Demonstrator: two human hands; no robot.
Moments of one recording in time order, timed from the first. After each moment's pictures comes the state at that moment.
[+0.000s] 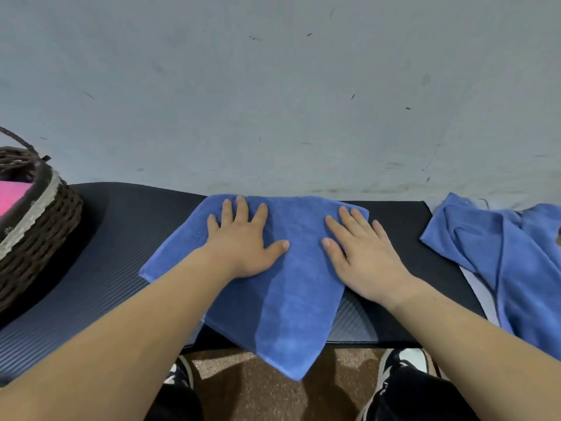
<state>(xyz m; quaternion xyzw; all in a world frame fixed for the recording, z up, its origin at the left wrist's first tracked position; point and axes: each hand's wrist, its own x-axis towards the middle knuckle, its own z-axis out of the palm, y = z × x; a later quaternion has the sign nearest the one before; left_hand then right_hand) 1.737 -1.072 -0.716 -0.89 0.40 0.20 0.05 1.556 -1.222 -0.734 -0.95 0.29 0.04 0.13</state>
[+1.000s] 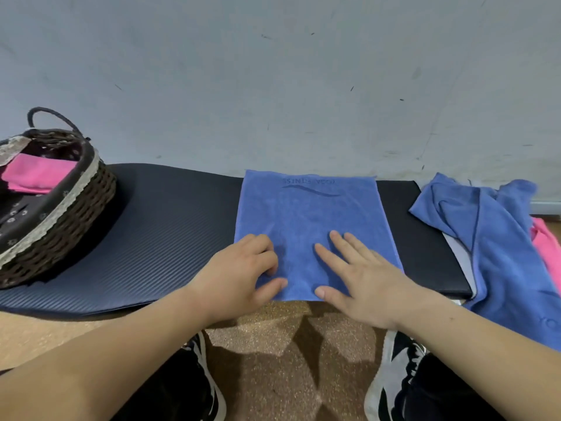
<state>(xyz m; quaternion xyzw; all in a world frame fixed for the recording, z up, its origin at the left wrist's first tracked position) 1.672 -0.959 -0.721 -0.75 0.63 0.05 -0.18 1.484 -1.143 -0.691 -0.95 0.17 0.23 0.09</state>
